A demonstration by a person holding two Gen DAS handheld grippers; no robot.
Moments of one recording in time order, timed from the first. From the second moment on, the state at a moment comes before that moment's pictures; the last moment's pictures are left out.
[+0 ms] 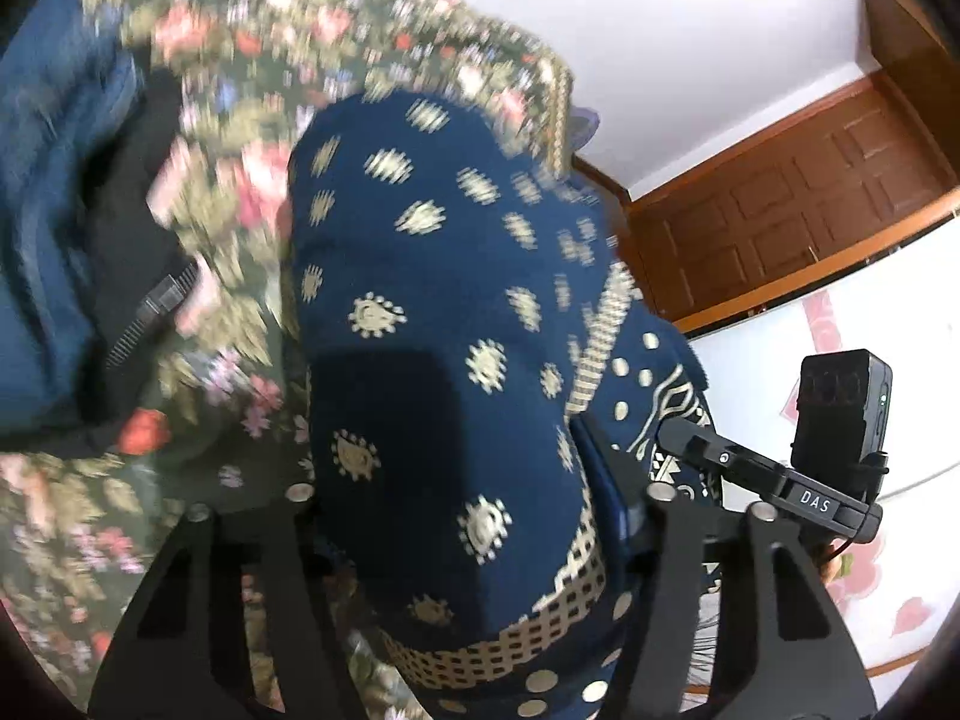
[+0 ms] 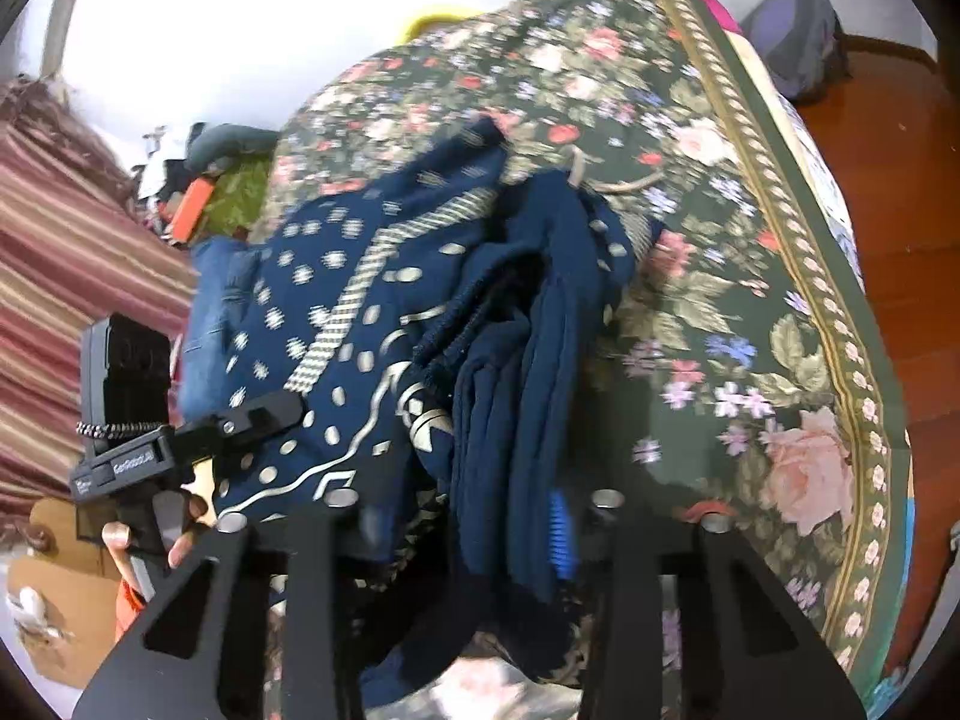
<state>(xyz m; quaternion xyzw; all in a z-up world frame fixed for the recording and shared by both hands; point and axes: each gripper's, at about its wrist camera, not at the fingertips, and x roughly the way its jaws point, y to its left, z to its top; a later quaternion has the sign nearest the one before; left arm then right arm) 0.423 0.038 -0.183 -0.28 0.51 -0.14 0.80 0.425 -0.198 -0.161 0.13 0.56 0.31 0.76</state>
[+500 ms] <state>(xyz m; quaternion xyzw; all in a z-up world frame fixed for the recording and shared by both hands) 0.348 0.177 -0.022 -0.23 0.38 -0.07 0.90 0.401 -0.043 -0.039 0.06 0.44 0.41 0.80</state>
